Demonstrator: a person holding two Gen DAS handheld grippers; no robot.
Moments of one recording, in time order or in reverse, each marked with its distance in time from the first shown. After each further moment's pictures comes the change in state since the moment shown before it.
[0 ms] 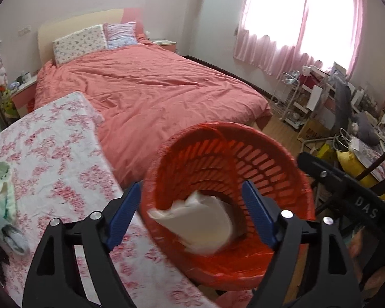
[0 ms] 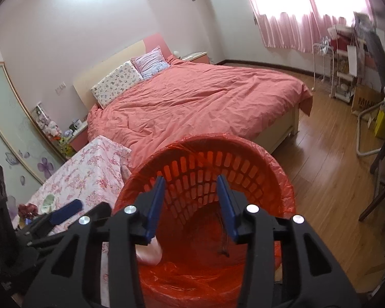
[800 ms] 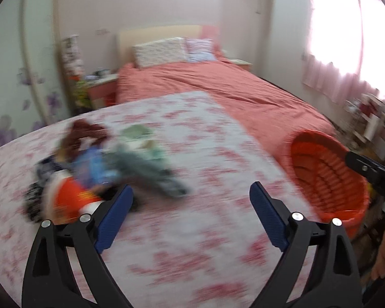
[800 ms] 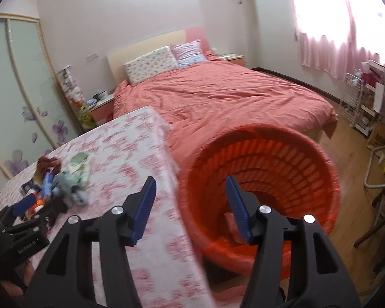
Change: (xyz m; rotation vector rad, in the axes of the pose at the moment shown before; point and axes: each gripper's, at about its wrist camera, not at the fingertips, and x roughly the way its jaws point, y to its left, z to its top) left arm -0.118 0.131 -0.075 -0.164 -0.116 0.397; right arm -0.030 0.117 -0.047 -0.220 0.033 0.101
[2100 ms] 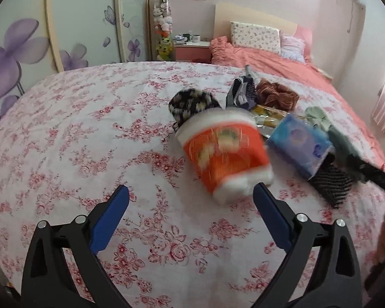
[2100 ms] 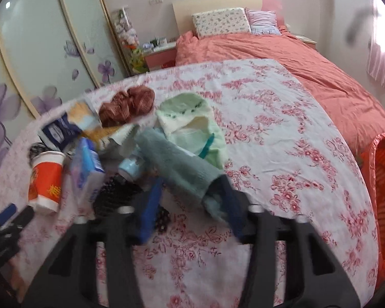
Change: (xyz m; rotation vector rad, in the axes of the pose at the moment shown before) left arm 0.012 0.226 -0.062 -0.324 0.126 0.252; right arm 0.131 0.230 -0.037 -0.258 0.239 0.193
